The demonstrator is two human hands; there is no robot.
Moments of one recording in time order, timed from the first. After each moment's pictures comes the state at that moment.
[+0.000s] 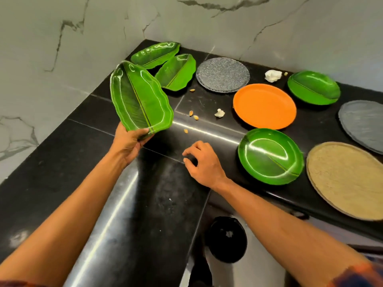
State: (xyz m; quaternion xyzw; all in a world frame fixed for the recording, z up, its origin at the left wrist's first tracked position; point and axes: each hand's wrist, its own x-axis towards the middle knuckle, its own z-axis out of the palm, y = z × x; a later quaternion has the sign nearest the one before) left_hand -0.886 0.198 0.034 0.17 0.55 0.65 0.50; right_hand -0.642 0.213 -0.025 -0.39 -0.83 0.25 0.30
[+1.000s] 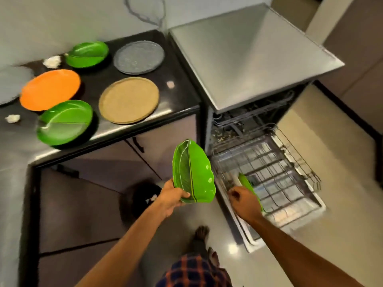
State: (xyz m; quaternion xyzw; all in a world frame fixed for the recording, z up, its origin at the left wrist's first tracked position) left_hand -0.326 -0.081 -0.052 0.36 0.59 0.12 0.71; right_hand -0.110 -0.224 -0.132 -0.83 -0.44 0.24 0.24
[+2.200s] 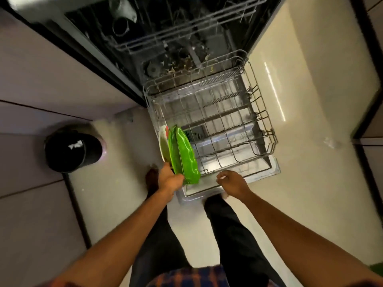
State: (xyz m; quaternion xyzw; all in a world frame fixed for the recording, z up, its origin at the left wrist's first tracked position) left_hand 0.006 -0.245 -0.288 0.39 0.75 -0.03 0.54; right_hand 0.198 -0.354 -0.318 -0.80 -0.23 0.56 0.03
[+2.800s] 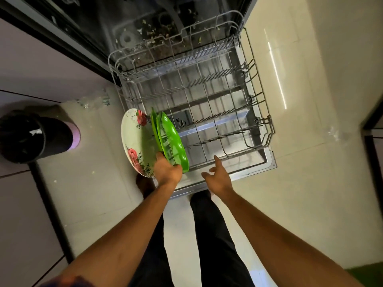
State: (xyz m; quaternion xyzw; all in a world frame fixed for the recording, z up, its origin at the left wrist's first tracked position) left_hand 0.094 -0.282 -0.384 0.45 0.80 -0.05 0.40; right_hand 0.220 -0.383 -0.415 -0.80 -0.16 0.56 0.12
